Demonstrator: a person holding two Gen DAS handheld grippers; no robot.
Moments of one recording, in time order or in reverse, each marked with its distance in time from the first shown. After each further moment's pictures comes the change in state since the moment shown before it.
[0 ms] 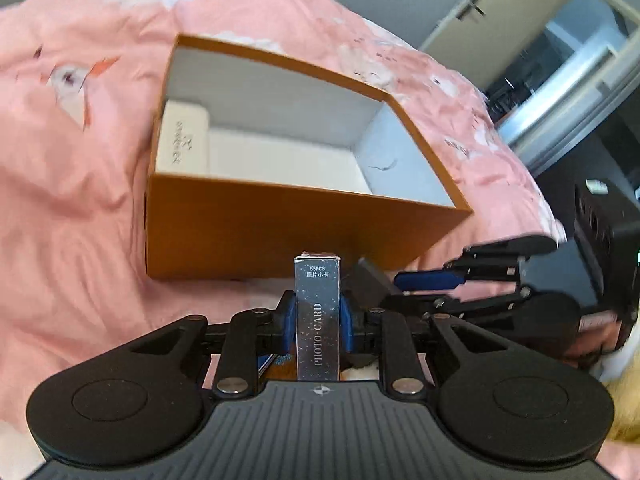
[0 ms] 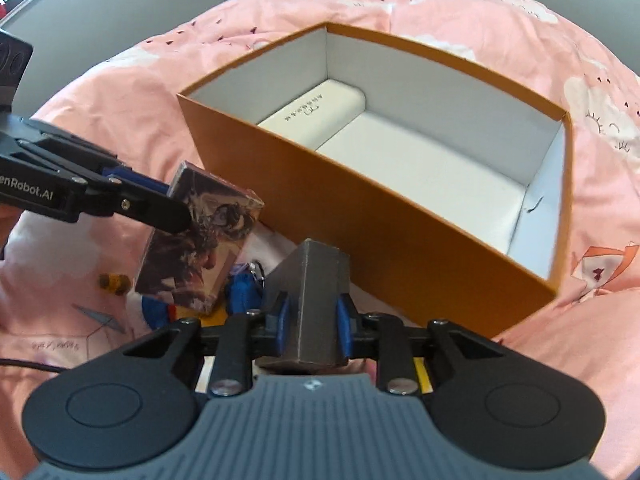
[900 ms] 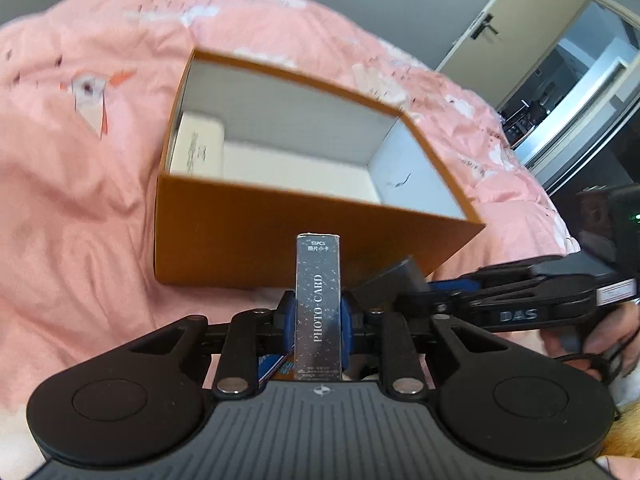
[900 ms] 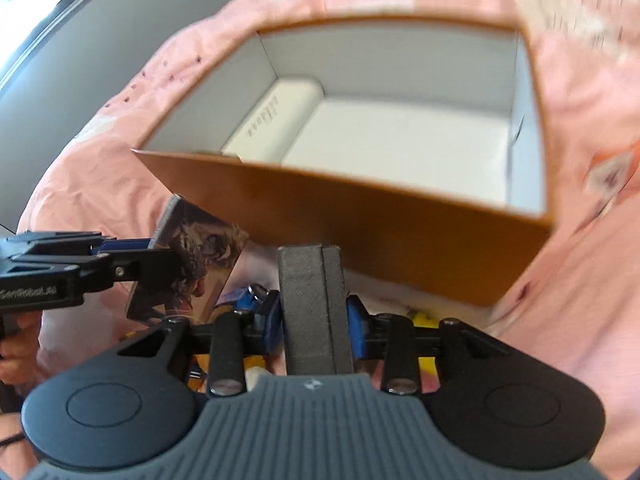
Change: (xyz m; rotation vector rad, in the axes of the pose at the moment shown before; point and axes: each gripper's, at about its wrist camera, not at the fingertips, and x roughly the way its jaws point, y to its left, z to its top) left arm -0.009 -0.013 -0.010 0.027 -0.092 0.060; right arm -0.010 -0.021 -0.004 0.290 -0.016 0.064
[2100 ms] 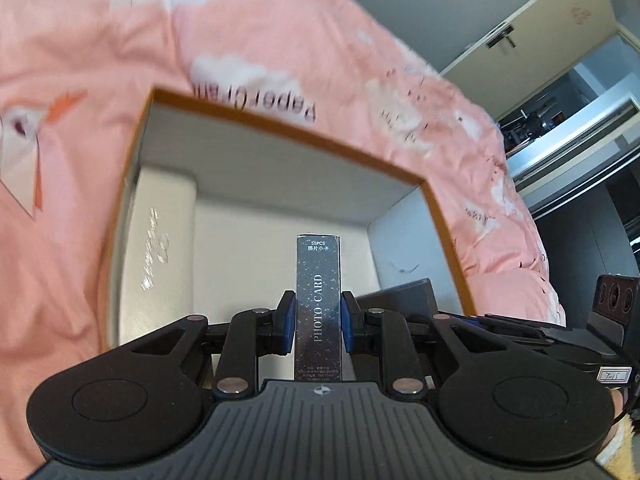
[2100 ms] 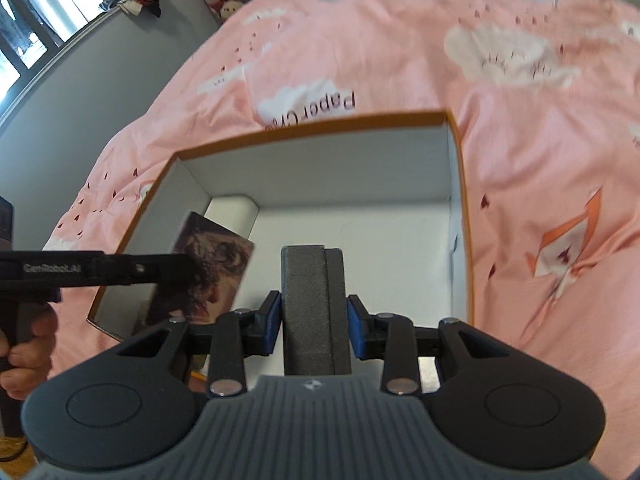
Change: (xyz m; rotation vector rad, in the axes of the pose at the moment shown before) left arm 0.085 0.036 0.111 -0.158 0.136 -0.102; right arm 0.008 -0.043 0.070 0.229 -0.119 -0.062
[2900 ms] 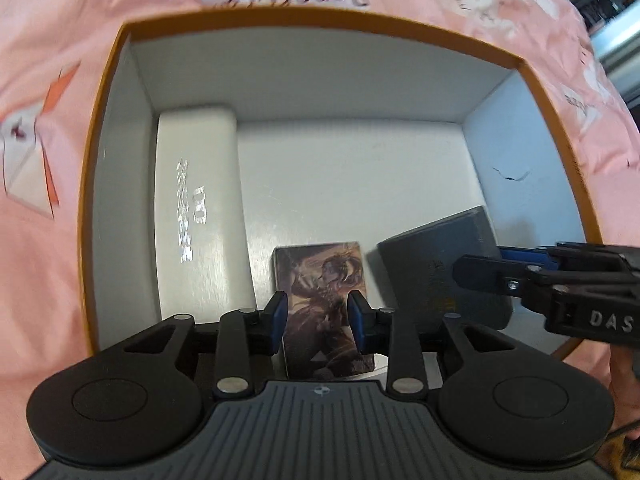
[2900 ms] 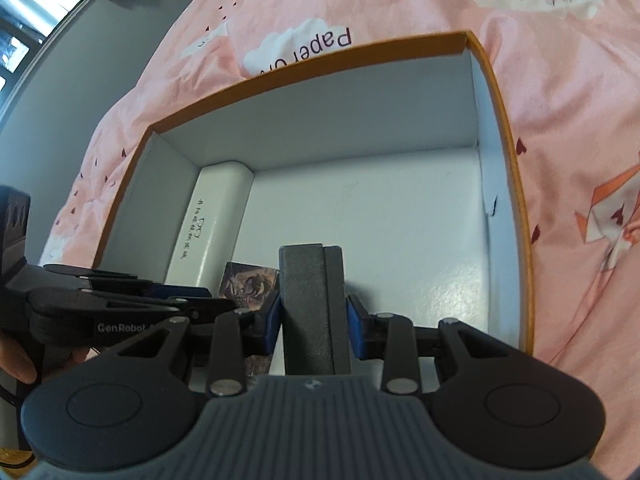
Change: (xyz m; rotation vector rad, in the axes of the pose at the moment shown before) left arm 0.047 -0.012 0.004 0.172 0.293 0.340; right arm 0.046 -0.012 0.009 0.103 0.150 0.061
